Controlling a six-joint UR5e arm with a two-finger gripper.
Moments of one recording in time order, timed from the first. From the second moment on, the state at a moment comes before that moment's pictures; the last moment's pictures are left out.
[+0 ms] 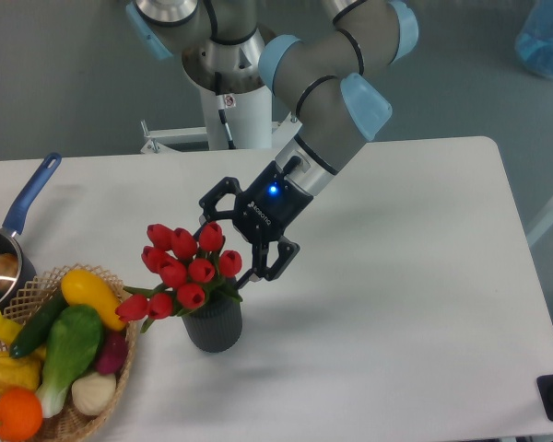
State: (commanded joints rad) arm 2.58 -1.78 -1.85 -0.99 0.61 1.32
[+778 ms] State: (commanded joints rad) arm 2.59 -1.81 -1.85 -0.98 0.61 1.32
